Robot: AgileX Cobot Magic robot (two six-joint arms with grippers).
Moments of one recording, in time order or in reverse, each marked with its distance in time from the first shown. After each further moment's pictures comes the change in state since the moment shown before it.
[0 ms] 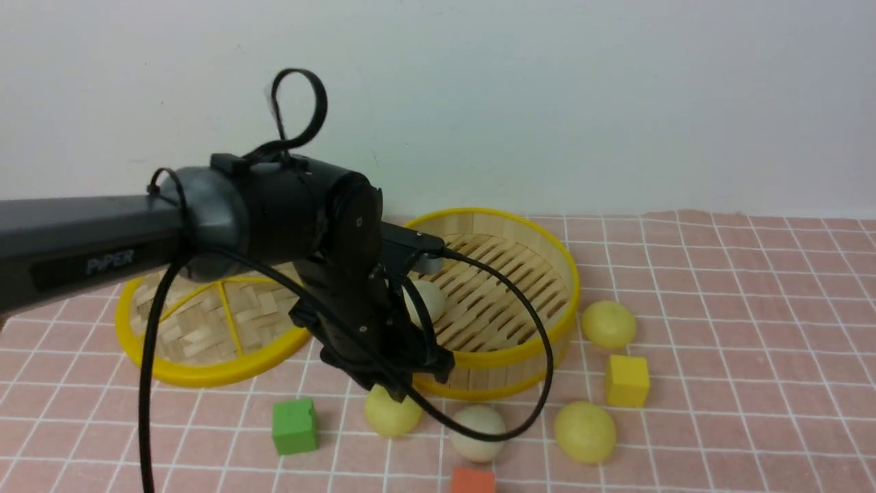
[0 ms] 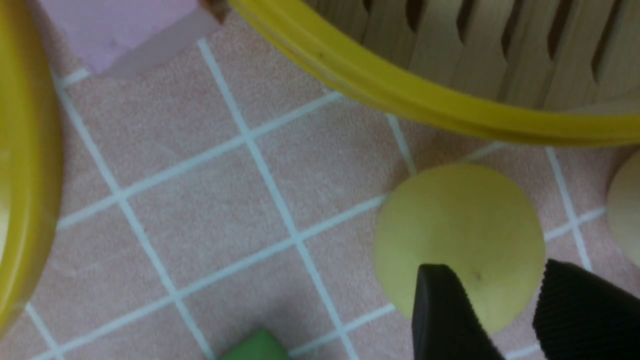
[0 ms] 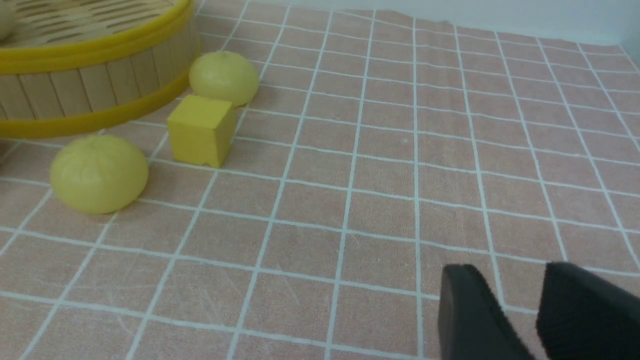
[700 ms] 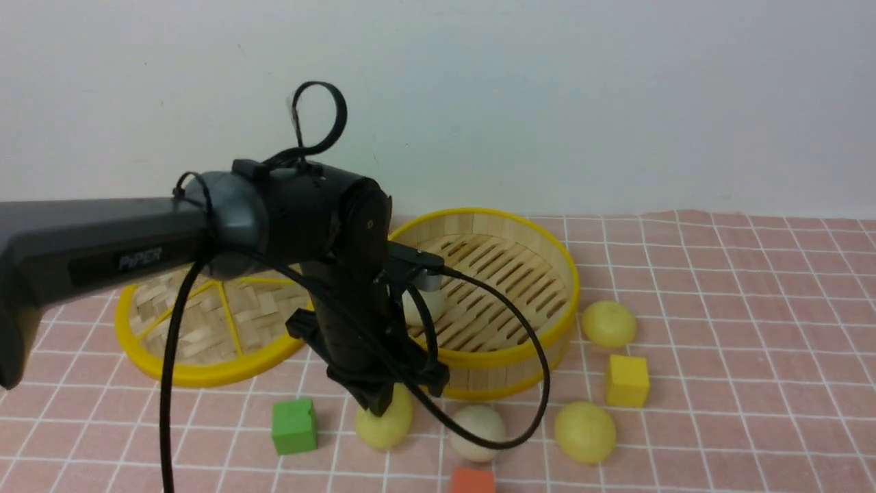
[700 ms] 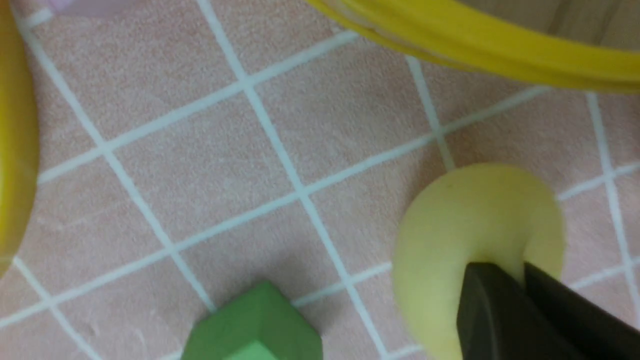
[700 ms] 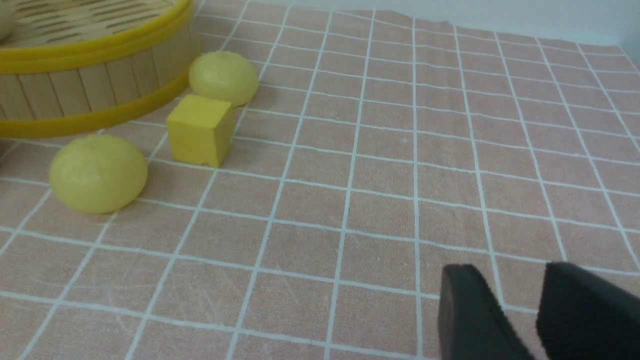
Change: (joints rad) right arm 0.000 0.000 0.000 0.000 0.000 0.000; left arm 0.000 0.009 -0.055 -0.010 0.166 0.007
